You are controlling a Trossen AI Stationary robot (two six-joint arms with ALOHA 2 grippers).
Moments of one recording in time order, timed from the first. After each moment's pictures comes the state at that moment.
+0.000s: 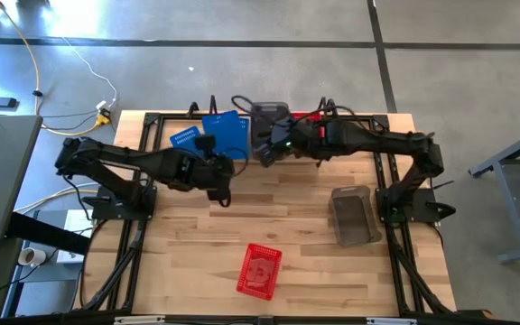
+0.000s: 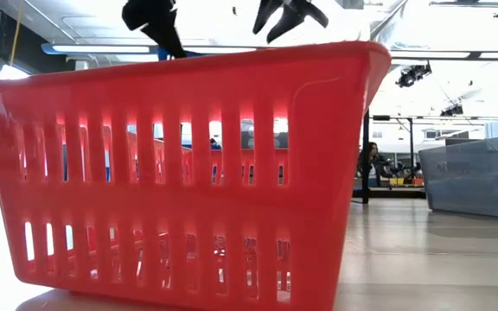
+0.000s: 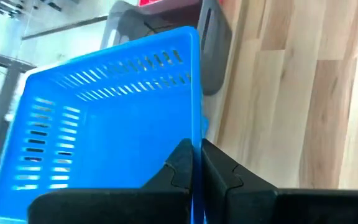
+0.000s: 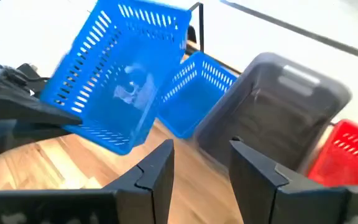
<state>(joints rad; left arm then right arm) -0.02 1.41 1.29 -0.98 -0.72 -0.03 -0.07 1.71 1.80 -0.87 0.47 0.61</state>
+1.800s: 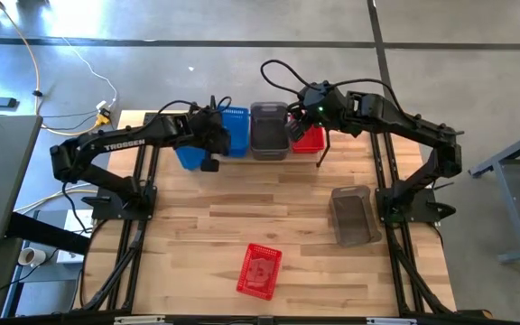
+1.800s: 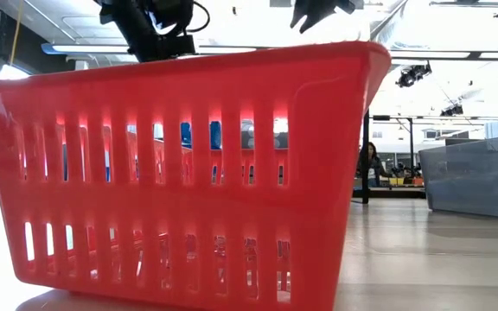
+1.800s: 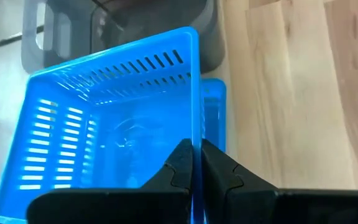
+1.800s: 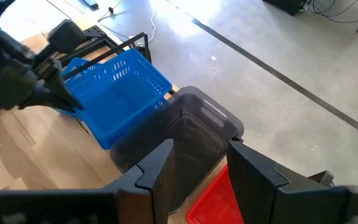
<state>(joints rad) 0.55 1.35 1.06 -0.64 -0.09 0.61 -0.24 1.54 1.80 -0.97 0.45 0.30</state>
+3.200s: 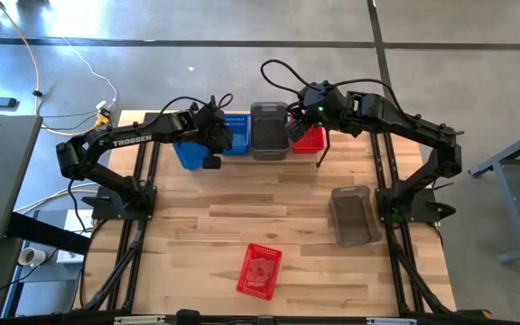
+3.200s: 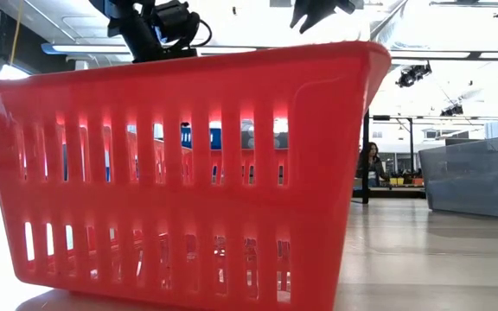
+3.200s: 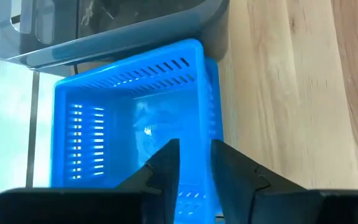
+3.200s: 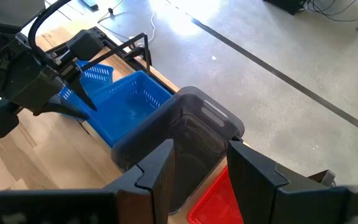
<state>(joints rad) 0.61 1.41 1.06 -0.62 -0.01 0.62 -0.24 1.54 1.80 -0.97 0.45 0.32</state>
